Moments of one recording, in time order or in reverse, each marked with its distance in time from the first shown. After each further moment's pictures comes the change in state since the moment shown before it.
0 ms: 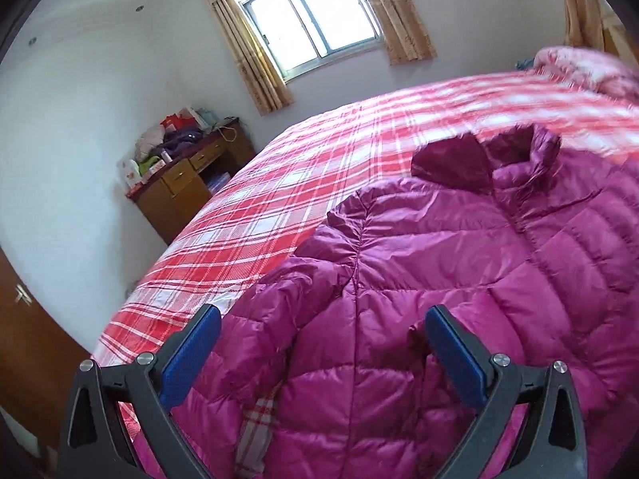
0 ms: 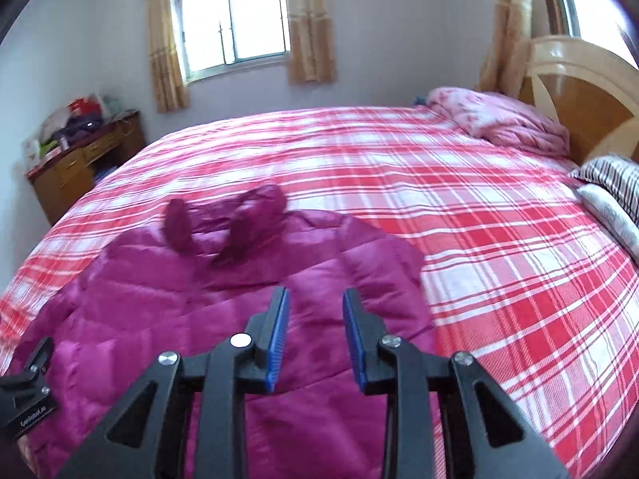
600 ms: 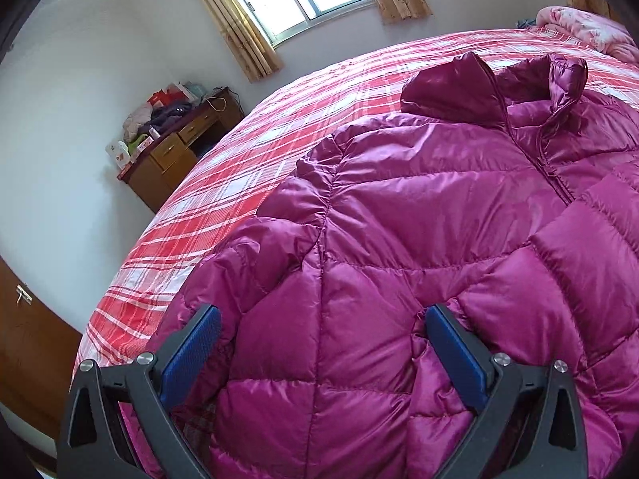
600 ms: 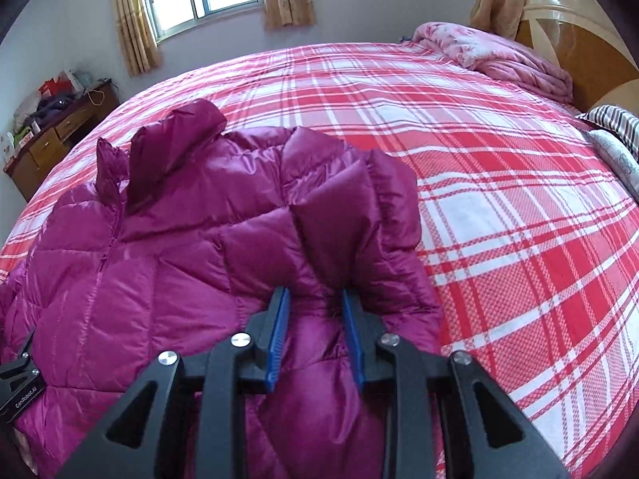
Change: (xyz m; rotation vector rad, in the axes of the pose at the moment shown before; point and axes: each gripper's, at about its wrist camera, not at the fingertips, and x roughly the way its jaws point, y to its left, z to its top) left arm 0.058 -0.028 -0.013 0.027 0.123 0.000; right arm 0.036 -0.033 -0.032 0.027 0.161 -0.029
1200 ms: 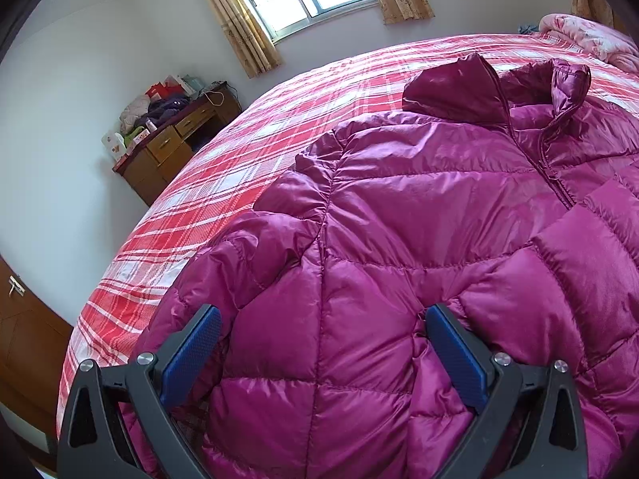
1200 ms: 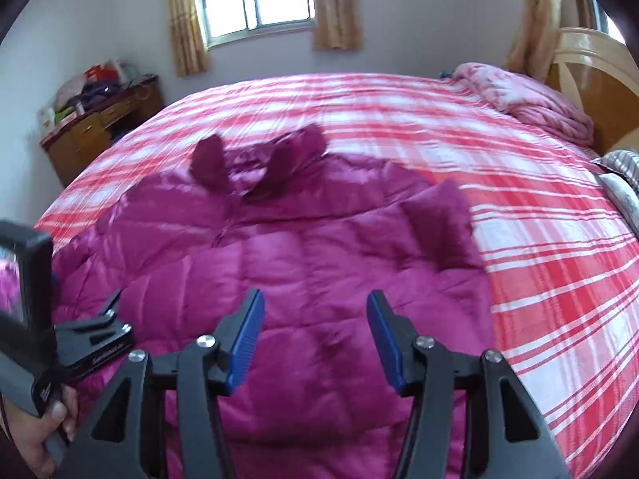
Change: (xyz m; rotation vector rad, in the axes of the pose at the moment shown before) left arm 0.005 0.006 -0.002 -0.033 0.006 -0.030; right arm -0.059 0.074 -0.034 -0.138 -0.056 0.088
